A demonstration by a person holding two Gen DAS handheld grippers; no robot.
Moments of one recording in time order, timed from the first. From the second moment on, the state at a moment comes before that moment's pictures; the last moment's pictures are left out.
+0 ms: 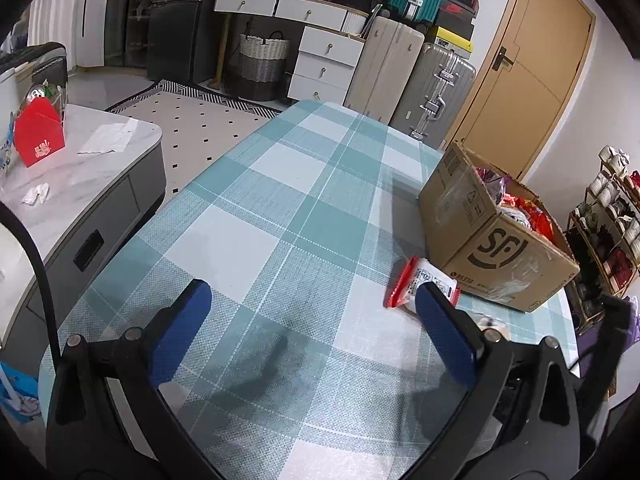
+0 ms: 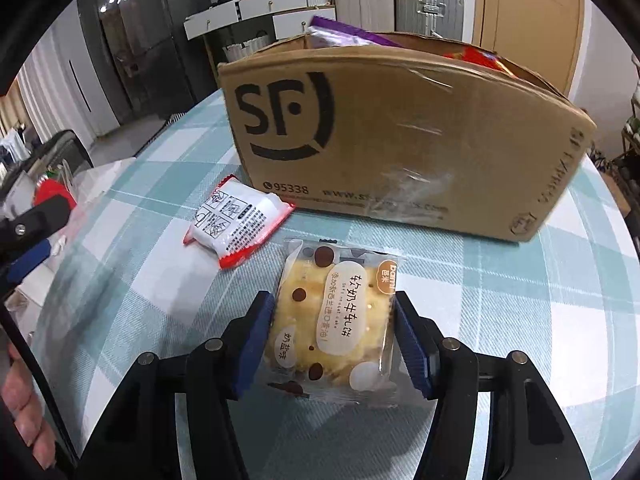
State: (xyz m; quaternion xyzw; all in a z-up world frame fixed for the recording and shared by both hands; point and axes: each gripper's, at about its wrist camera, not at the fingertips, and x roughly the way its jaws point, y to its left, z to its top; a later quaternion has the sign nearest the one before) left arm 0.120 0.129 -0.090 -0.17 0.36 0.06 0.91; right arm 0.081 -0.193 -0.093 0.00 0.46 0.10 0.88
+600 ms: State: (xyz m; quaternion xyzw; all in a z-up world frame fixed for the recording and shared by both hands) left arm 0.153 0.074 -0.113 -0.09 0.41 0.01 0.91; right arm 0.036 -0.257 -0.053 0.08 0.39 0.15 0.91
